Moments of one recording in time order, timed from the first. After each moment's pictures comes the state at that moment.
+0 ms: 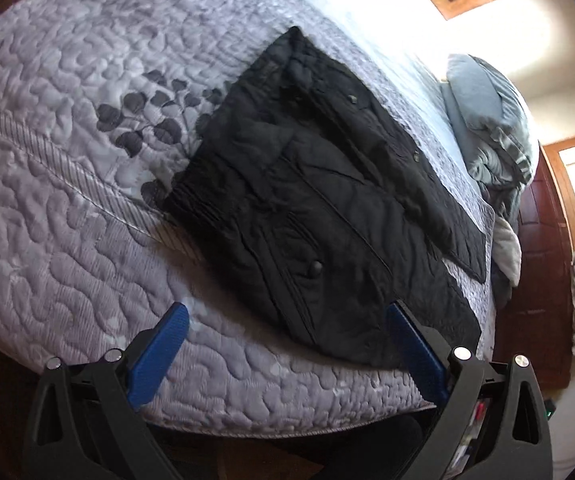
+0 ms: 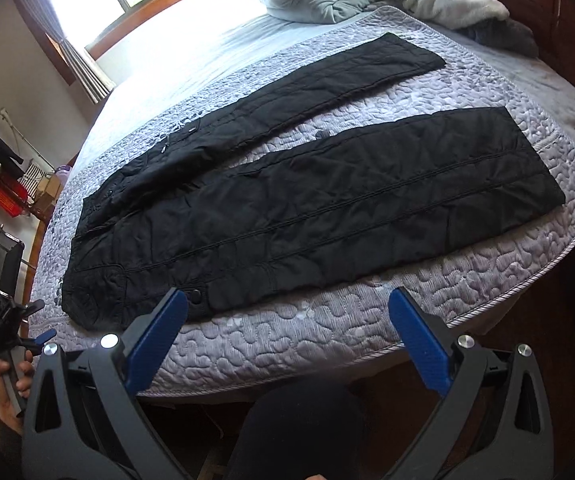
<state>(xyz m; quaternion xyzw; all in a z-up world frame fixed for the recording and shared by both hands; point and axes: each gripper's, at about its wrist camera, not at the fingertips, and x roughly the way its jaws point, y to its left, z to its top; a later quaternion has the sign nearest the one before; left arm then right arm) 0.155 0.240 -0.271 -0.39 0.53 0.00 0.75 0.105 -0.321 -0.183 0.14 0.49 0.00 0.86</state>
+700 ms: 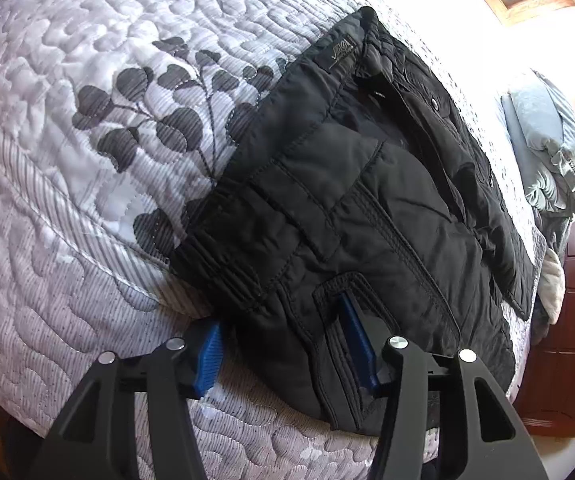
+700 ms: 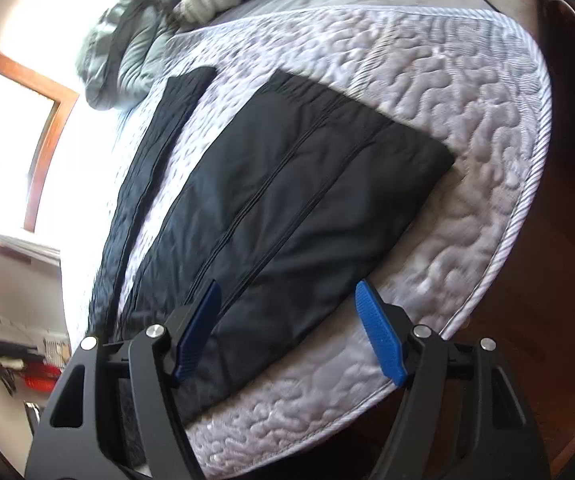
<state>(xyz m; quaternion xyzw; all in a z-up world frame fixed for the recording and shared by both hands) 0.193 0.231 -0.318 -0.37 0.56 0.08 0.73 0.122 -0.621 -0.263 0.42 0.43 -0.15 0.79</state>
